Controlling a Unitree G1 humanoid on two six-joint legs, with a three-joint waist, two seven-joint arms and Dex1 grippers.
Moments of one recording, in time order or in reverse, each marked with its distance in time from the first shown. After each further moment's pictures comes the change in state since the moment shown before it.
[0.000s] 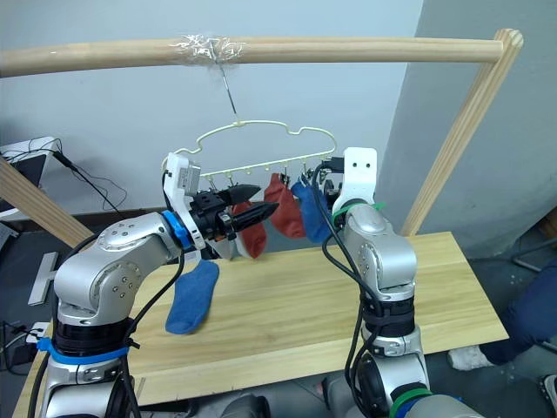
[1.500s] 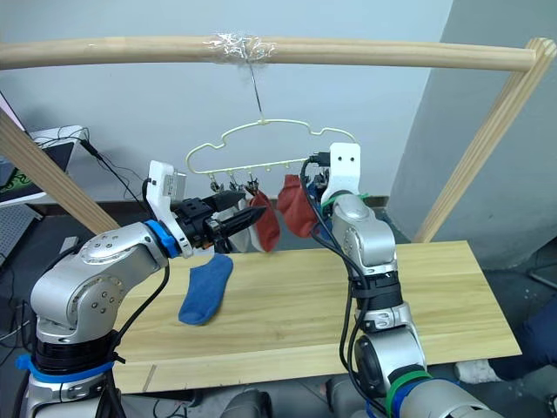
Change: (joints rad) left arm 0.078 0.043 0.052 -0.096 -0.067 0.064 0.108; right arm -0.109 -0.019 -0.006 0.318 0.004 -0.202 -0.010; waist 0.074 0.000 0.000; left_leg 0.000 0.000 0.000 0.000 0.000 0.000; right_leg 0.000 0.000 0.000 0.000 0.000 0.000
